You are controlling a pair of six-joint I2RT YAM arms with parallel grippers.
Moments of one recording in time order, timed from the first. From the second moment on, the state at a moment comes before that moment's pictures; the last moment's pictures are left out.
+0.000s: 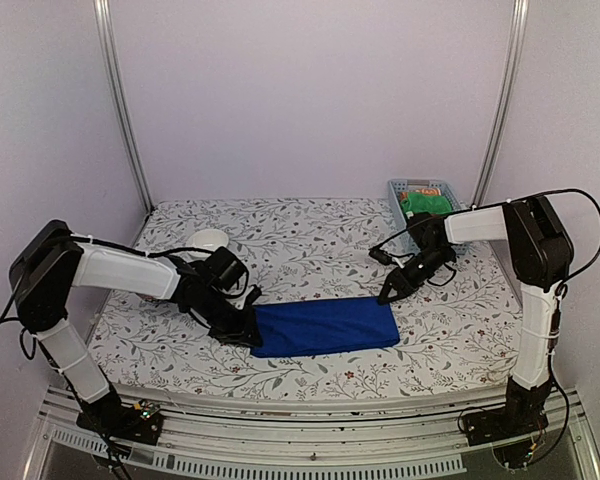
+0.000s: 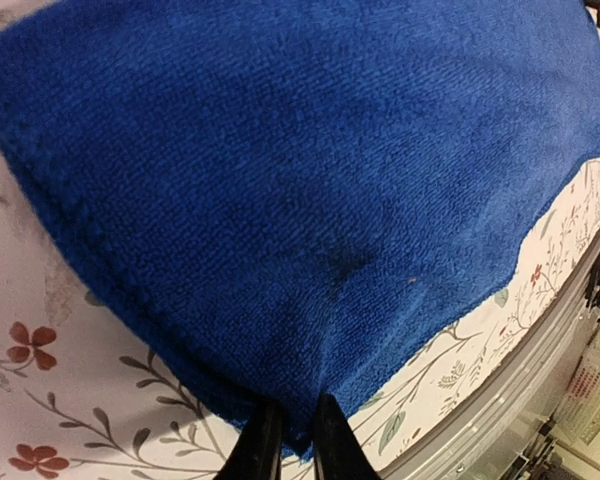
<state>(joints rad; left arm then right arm) -0.74 1.70 0.88 -0.38 0.38 -0.59 0.34 2.08 1.36 -0.72 -0.67 -0.38</state>
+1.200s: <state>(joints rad) -0.77 1.50 0.95 -0.48 0.24 -0.52 0.35 1.99 1.46 -0.79 -0.61 -0.45</state>
